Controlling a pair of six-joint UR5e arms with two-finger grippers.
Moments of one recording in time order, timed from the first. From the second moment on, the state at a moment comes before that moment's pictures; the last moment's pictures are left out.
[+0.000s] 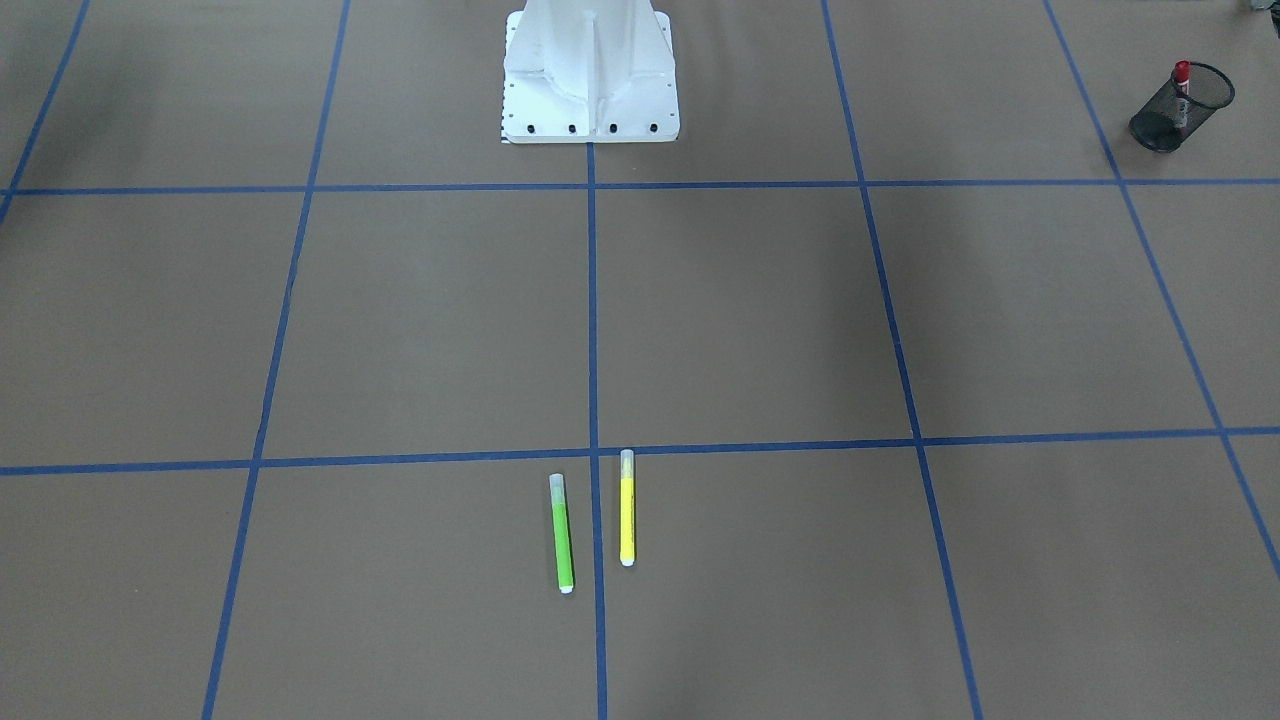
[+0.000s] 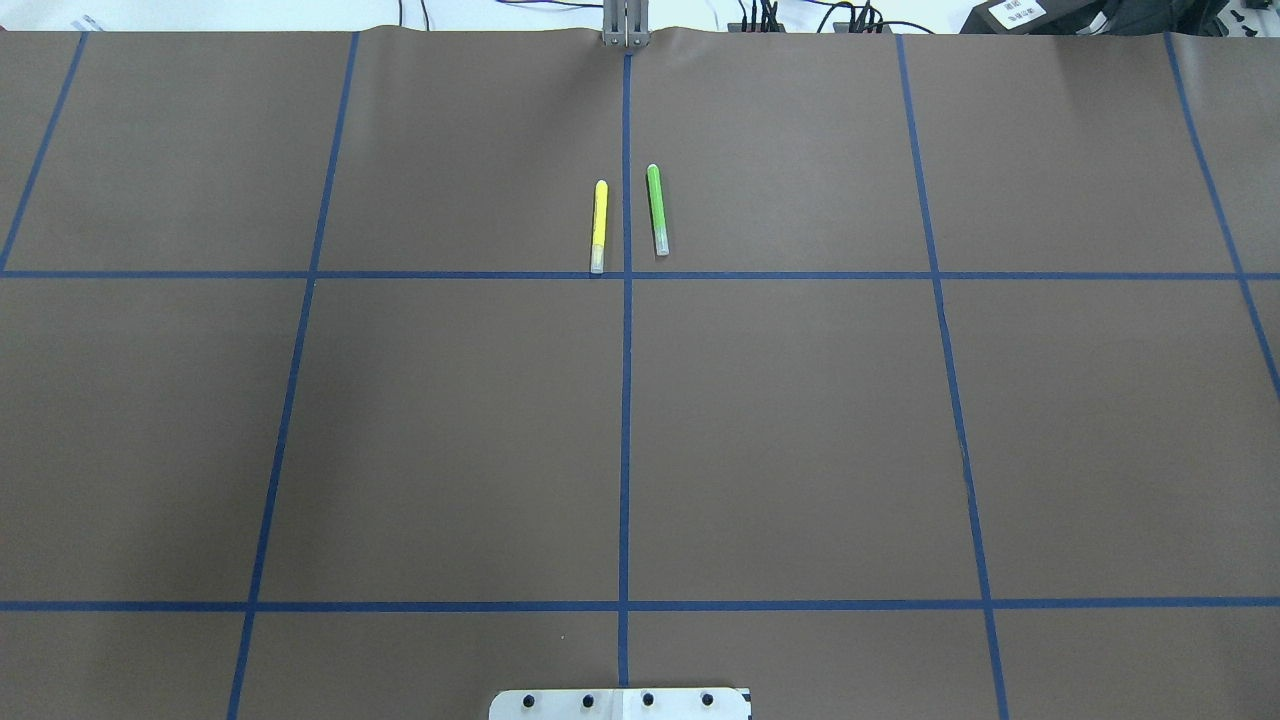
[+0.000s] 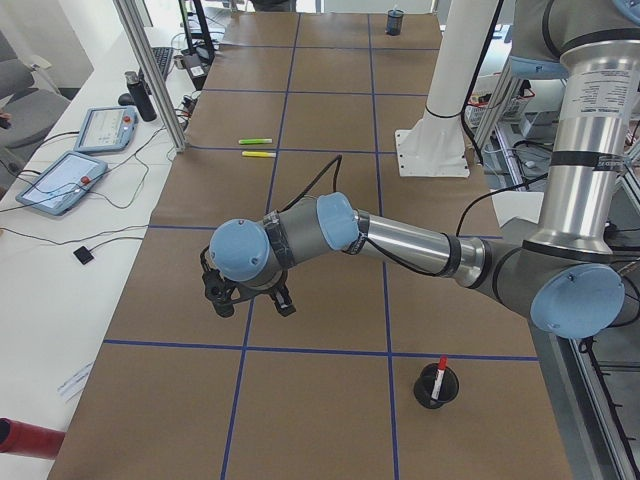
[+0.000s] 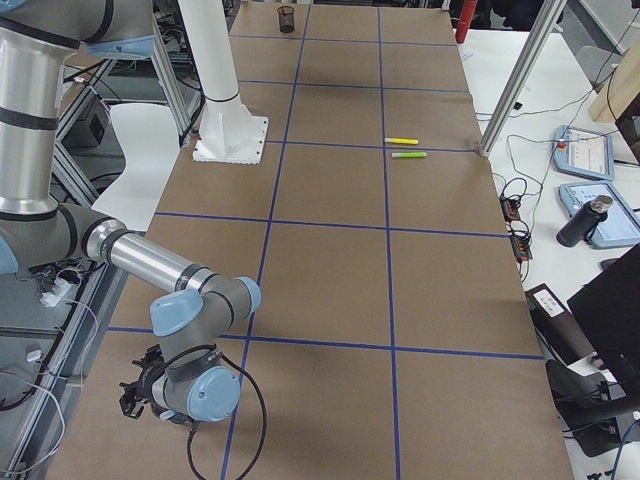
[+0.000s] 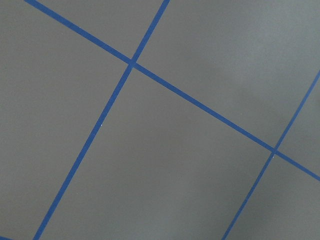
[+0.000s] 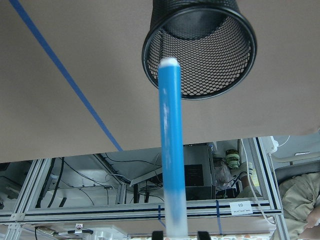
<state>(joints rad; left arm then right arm) -1.74 -1.68 -1.71 -0.95 -2.68 -0.09 1.91 -1.88 1.61 -2.54 1.89 -0.73</state>
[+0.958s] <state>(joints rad) -1.74 -1.63 -1.71 -1.15 -2.51 -0.09 1.91 -1.80 1.59 -2.15 2.00 -0.51</state>
